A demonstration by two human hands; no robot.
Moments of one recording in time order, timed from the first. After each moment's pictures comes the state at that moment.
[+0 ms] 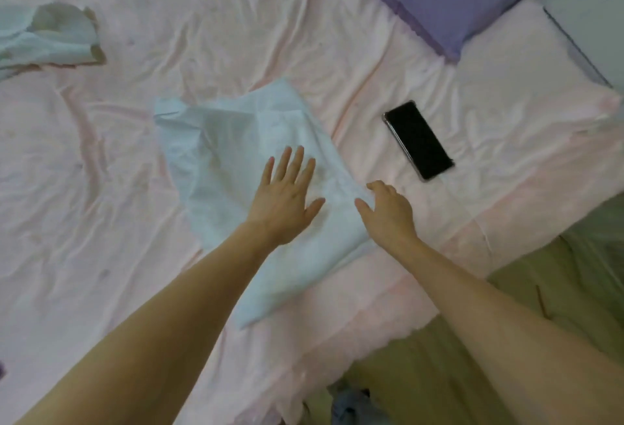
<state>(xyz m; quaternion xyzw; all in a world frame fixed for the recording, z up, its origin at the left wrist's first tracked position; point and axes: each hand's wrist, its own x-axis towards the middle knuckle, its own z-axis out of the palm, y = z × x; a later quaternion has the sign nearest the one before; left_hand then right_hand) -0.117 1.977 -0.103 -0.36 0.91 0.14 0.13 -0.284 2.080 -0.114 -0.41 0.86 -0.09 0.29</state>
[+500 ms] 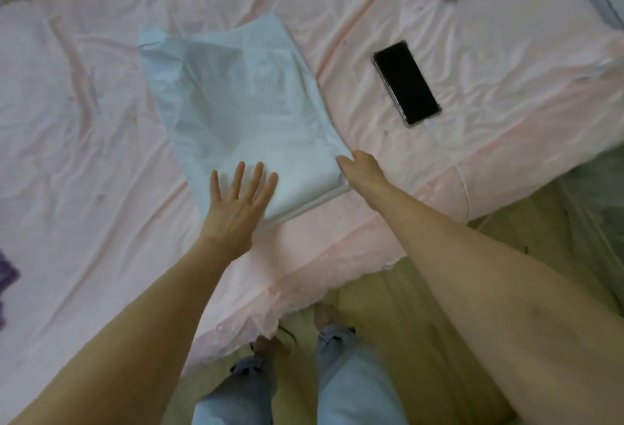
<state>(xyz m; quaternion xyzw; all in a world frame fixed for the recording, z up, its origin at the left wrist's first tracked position) -0.049 2.090 -0.114 -0.37 0.89 0.04 0.26 -0.286 2.109 -0.115 -0.26 0.83 -0.19 0.47</state>
